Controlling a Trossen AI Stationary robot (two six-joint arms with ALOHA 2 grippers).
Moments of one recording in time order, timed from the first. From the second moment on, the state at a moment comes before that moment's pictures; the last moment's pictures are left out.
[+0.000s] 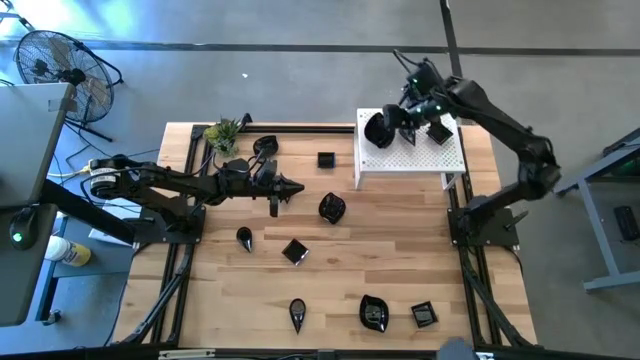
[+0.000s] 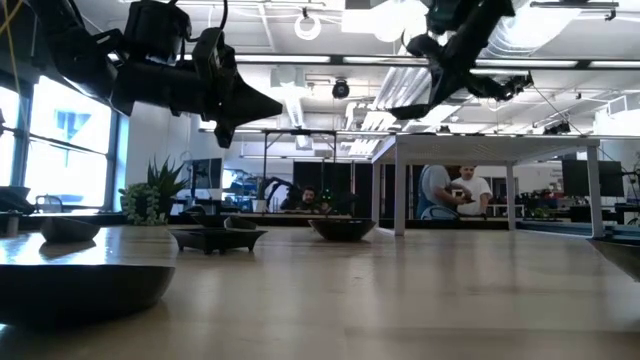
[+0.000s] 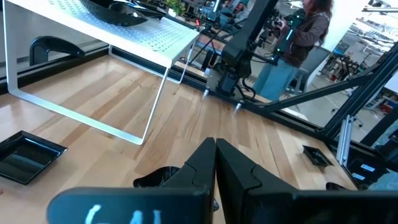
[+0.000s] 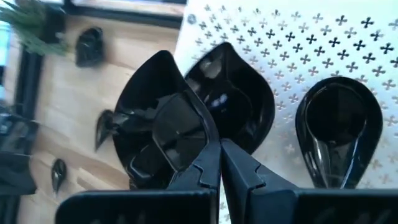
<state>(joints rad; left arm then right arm) 0.25 1.33 0.40 0.86 0.19 -0.35 -0.83 1.46 1.47 -1.04 -0.23 0.59</state>
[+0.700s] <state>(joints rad) 0.25 1.33 0.40 0.86 0.19 -0.35 -0.90 1.51 1.49 -1.09 -0.21 0.53</state>
